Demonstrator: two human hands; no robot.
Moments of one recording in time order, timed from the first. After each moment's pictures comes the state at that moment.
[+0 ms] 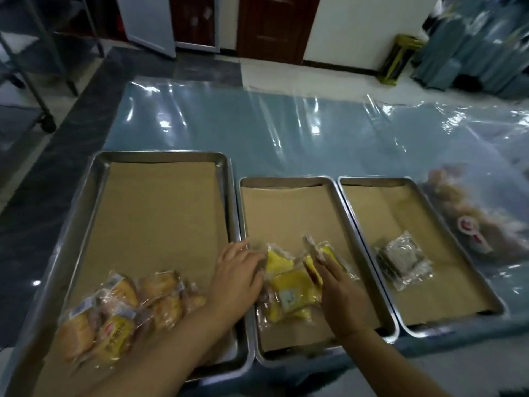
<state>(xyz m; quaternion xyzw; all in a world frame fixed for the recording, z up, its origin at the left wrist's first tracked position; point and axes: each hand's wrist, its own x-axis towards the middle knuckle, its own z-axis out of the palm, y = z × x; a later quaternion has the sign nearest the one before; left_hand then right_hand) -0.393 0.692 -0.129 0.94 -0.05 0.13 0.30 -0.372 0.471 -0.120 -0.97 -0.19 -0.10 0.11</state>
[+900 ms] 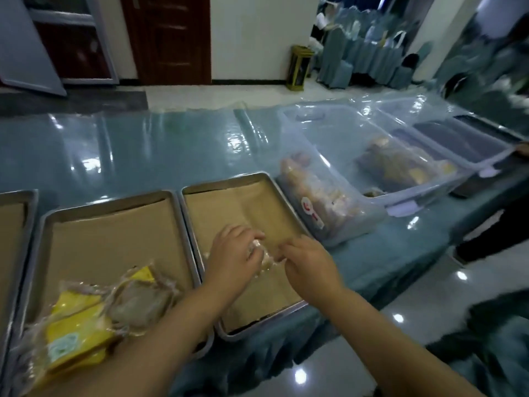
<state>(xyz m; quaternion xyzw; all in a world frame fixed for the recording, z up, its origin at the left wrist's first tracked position) -0.297 0.290 -0.051 0.90 -0.15 0.14 0.38 -0.319 0.122 -0.031 -0.95 -0.21 -0.14 0.20</state>
